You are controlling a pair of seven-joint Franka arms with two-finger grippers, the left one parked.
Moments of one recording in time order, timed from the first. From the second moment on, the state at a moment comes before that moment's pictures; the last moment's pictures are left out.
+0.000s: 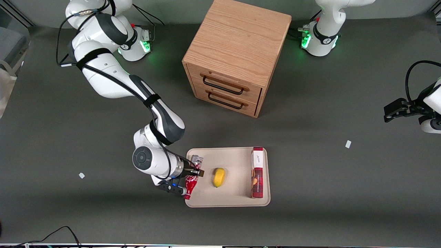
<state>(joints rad) 0.20 1.07 0.37 -1.09 -0.06 2.25 0.68</state>
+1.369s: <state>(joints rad) 0.20 1.05 0.37 -1.08 -0.11 2.26 0.69</state>
